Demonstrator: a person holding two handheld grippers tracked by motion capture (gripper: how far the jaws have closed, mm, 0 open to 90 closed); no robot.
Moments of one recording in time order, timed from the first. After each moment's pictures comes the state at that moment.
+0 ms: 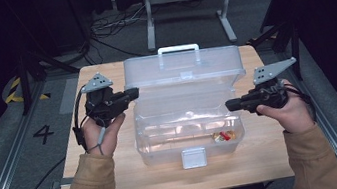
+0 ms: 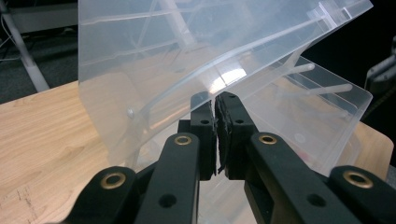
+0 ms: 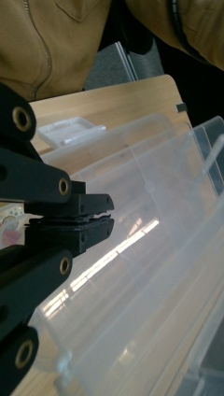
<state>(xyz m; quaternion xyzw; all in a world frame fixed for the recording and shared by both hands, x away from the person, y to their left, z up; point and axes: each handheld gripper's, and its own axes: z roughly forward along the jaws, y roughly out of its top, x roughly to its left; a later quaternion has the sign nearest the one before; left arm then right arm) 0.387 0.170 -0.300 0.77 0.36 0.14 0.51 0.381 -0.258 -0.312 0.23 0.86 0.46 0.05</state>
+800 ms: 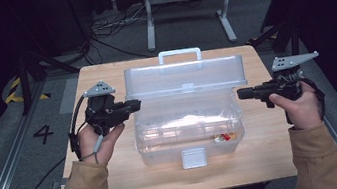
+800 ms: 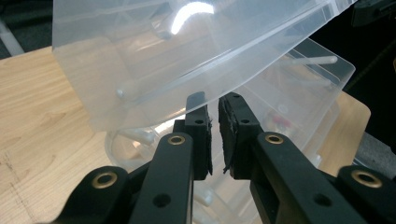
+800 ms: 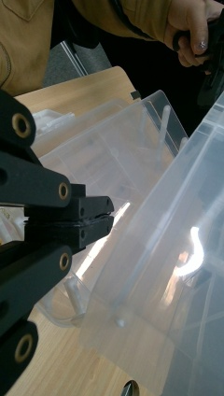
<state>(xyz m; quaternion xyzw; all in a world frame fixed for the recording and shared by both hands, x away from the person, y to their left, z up) 0.374 0.171 -0.303 0.80 0.37 0.09 0.47 0.388 -0.292 -0.309 0.31 0.80 0.51 0.05</state>
